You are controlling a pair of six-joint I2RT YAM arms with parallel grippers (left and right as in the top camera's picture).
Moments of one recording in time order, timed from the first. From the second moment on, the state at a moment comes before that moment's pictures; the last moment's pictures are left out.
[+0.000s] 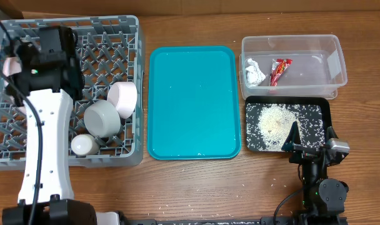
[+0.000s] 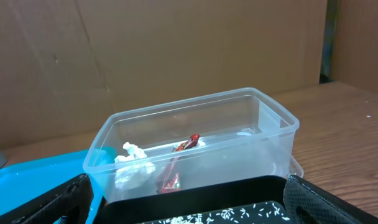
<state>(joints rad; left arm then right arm) 0.13 1.57 1.57 -1.09 -1.11 -0.20 0.05 0.01 0.02 -0.01 0.16 0.17</state>
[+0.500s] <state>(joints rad) 0.12 1.59 1.35 -0.77 -0.95 0.11 0.05 0.01 0.02 -0.01 0.16 0.17</state>
